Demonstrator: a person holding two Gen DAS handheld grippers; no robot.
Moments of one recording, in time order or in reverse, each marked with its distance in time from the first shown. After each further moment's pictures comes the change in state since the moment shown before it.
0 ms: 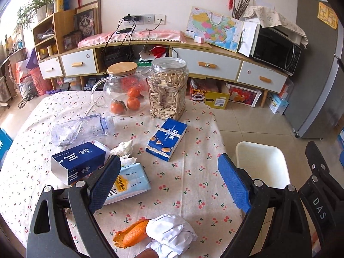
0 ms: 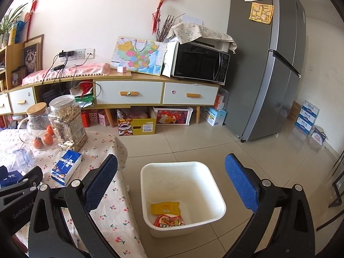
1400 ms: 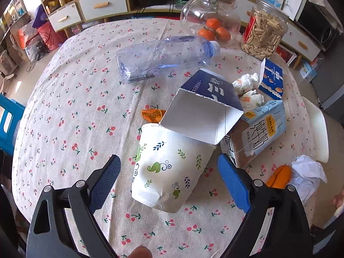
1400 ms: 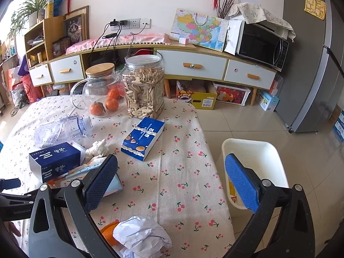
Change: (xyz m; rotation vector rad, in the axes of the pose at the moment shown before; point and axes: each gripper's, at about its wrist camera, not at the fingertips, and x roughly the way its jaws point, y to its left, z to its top) left arm 0.056 0.206 -0.051 -0.036 0.408 0.062; right arm 0.003 0.133 -0.023 -0.100 0.189 0.295
